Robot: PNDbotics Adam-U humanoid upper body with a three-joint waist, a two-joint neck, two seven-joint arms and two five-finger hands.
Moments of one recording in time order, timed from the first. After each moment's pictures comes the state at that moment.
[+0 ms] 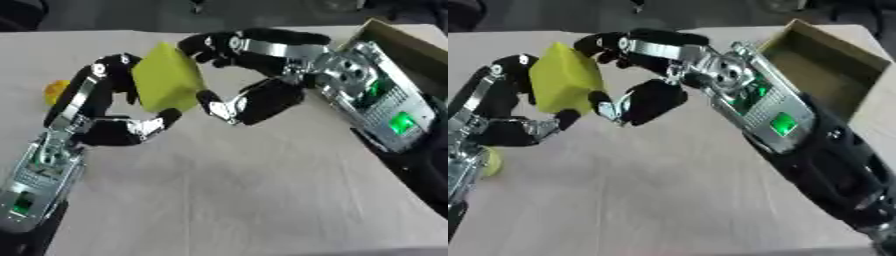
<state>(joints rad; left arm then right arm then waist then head) -0.61 0.25 -0.36 -1.64 0.00 -0.08 -0.12 -0.77 -0.53 0.46 -1.99 0.08 0.52 0.50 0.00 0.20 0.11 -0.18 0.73</state>
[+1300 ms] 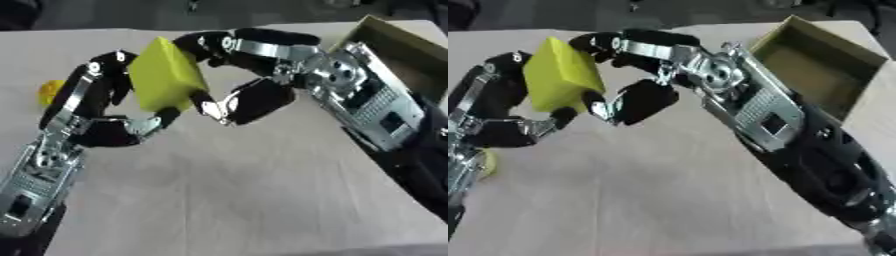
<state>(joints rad) -0.61 0.25 -0.38 -1.65 0.04 -0.09 -0.09 -0.77 -0.52 0.47 -1.99 0.10 0.55 0.51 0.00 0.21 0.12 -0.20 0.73</state>
